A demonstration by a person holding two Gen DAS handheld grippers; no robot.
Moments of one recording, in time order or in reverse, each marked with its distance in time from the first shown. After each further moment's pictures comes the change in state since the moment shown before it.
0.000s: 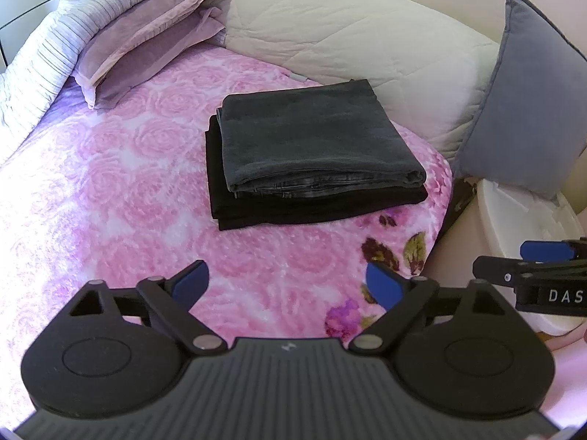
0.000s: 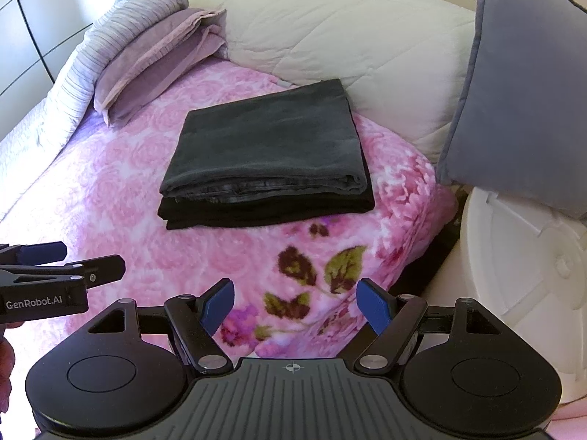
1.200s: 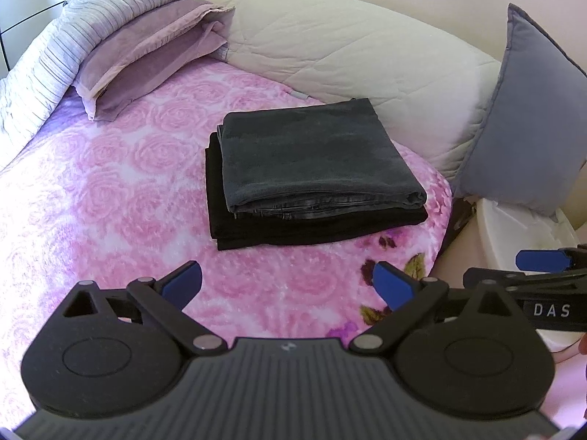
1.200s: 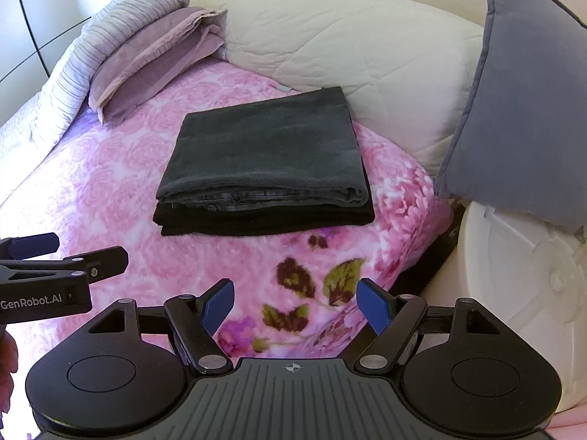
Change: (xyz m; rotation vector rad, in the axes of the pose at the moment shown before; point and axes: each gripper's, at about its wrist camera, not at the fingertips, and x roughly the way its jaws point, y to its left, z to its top) left arm 0.001 0.002 0.010 -0.010 -0.055 0.009; right arm 0.005 0.015 0.014 -0.034 -0.004 -0.038
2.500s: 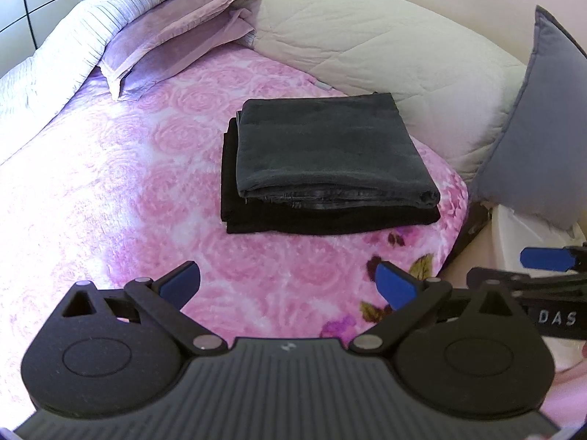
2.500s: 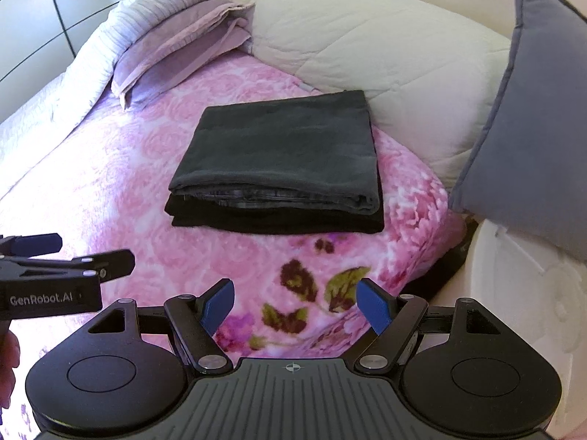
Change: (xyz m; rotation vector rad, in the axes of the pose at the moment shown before) left arm -0.002 -0.023 0.001 -0.087 0.033 0.088; right arm 0.005 -0.016 0.011 -0.091 0.026 0.074
